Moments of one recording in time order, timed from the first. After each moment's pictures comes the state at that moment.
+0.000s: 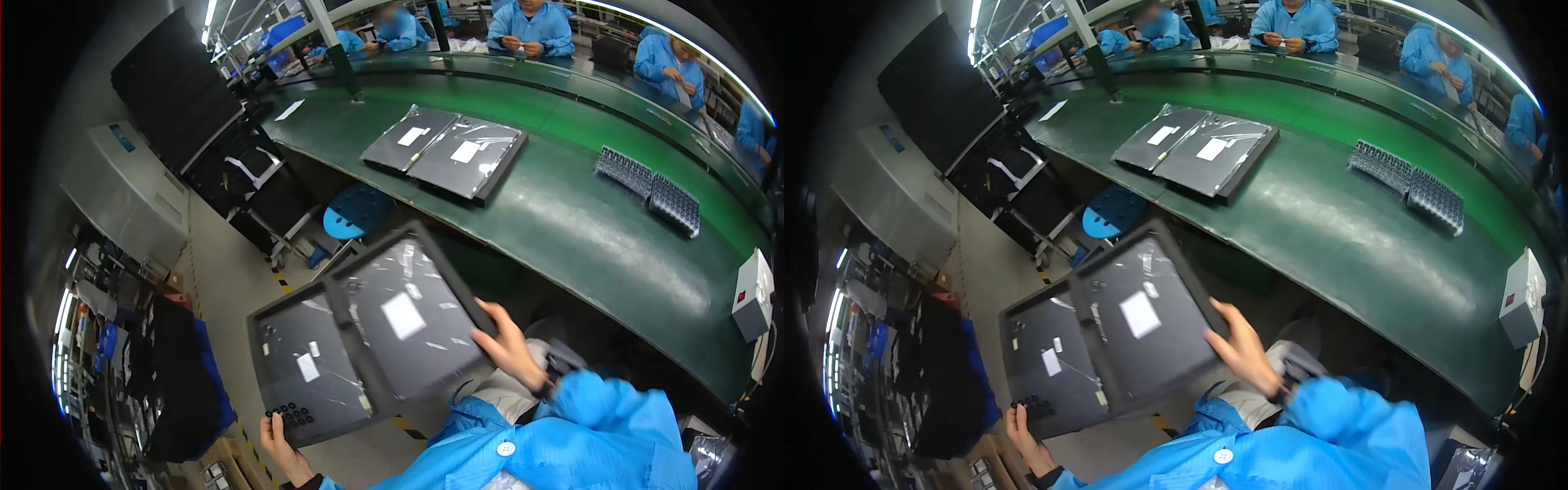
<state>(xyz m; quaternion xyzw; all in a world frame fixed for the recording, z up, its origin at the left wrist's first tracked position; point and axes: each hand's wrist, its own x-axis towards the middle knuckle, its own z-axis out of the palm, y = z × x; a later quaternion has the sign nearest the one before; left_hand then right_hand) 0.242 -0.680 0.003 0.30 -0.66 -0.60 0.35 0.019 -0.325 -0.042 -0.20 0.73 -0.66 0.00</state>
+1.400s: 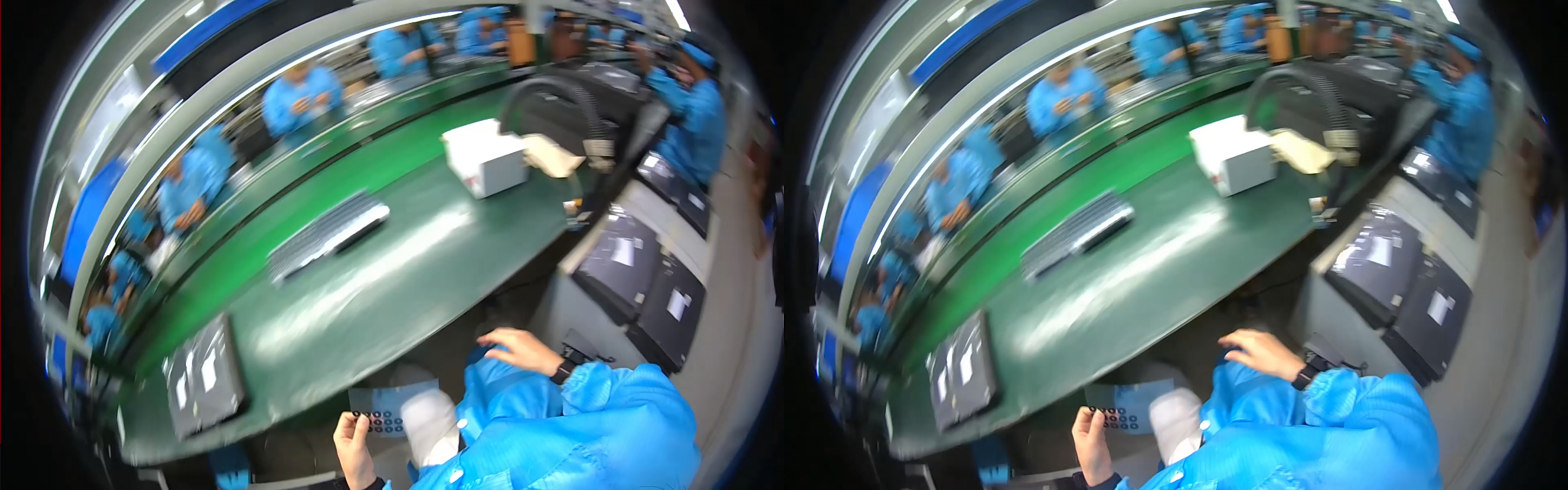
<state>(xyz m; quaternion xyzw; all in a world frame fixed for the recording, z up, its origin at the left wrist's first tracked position) -0.008 -0.373 -0.033 -0.20 -0.57 -0.75 -0.29 0.214 -0.081 -0.079 0.18 0.89 -0.38 -0.18</state>
